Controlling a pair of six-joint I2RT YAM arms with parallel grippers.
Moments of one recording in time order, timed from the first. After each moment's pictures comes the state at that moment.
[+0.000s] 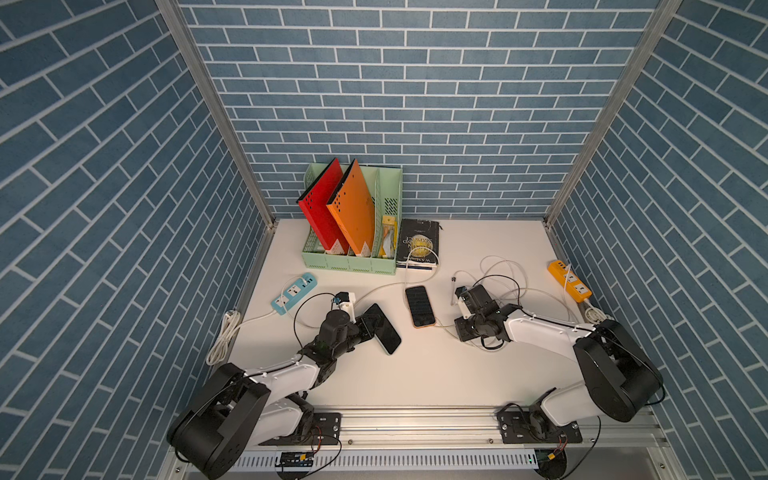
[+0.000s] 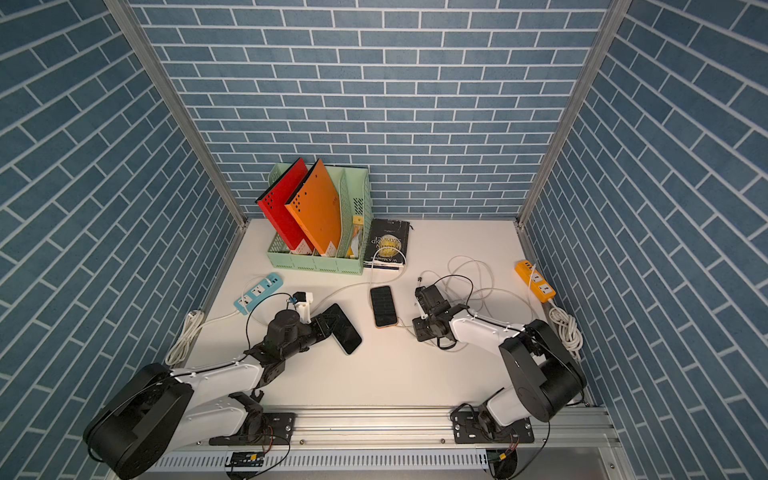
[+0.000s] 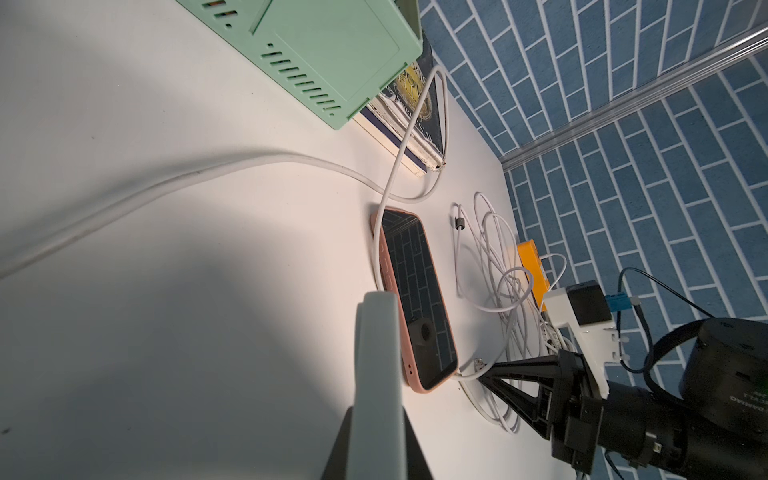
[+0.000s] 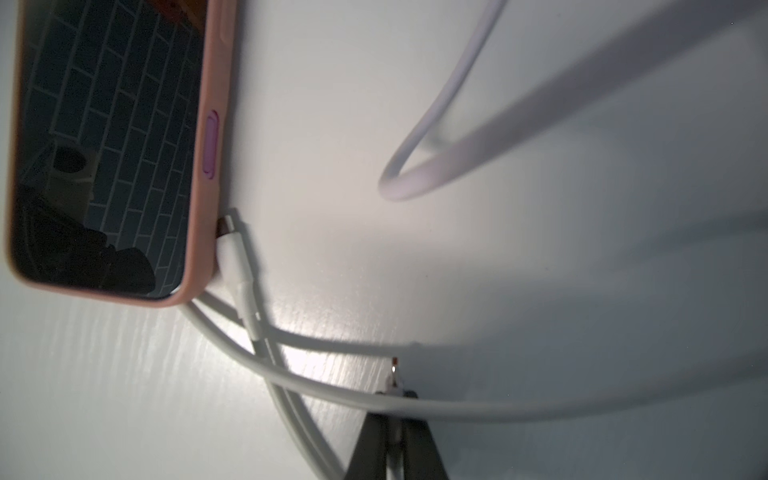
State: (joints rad) left arm -0.52 1.20 0.21 0.55 0.17 -0.90; right arm 0.63 1.46 0.69 -0.34 -0.04 0.25
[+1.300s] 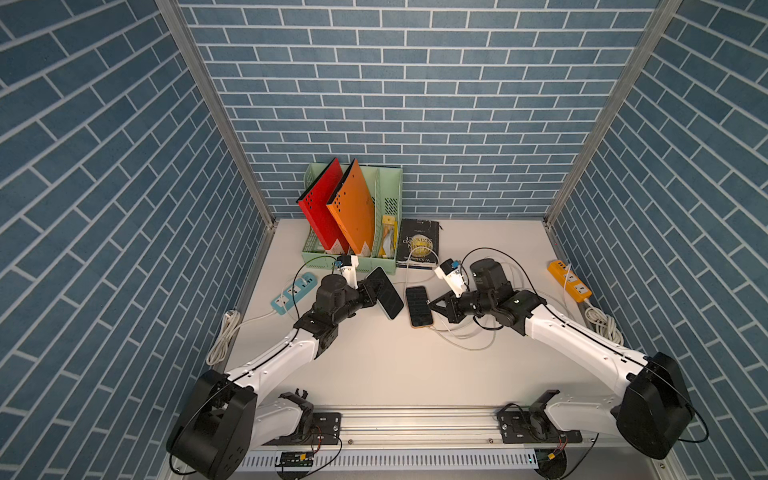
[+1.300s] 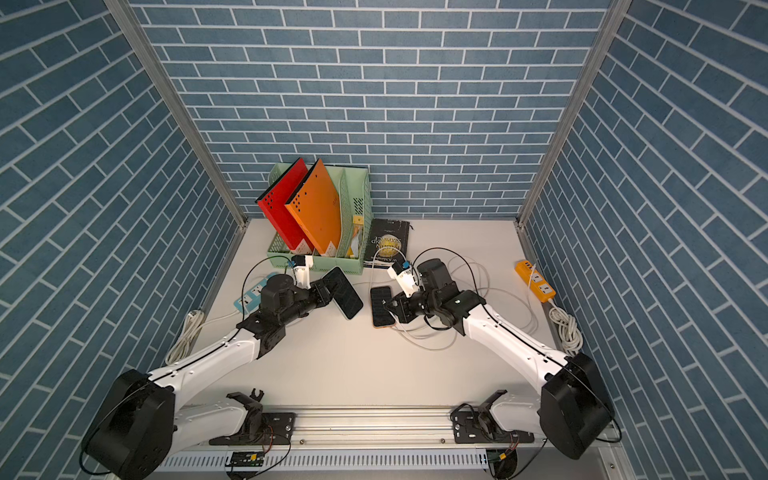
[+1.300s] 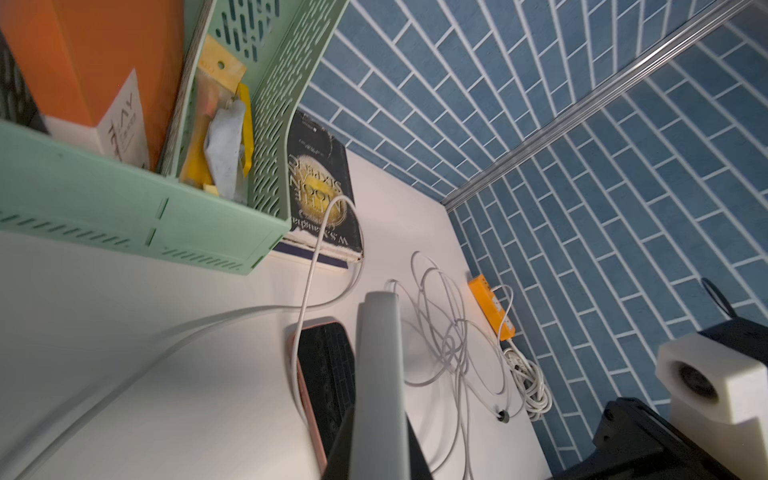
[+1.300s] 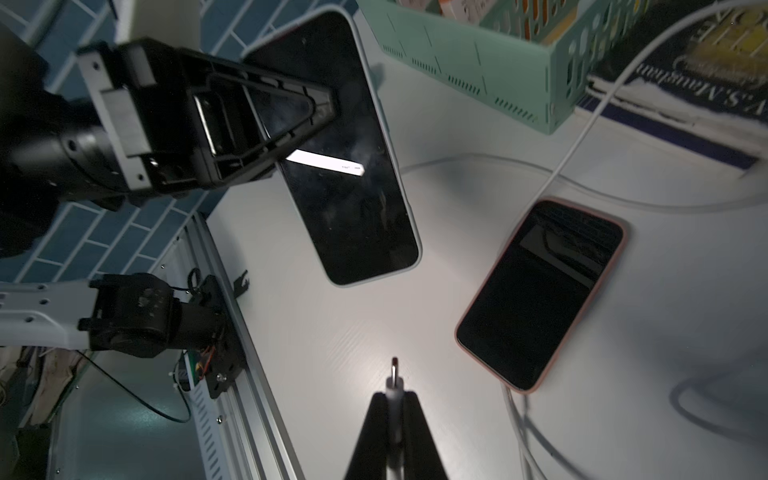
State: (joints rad) left arm -0.40 1.19 0.56 0.38 0.31 -0.76; right arm 0.62 1.25 0.90 -0.24 -0.60 0.24
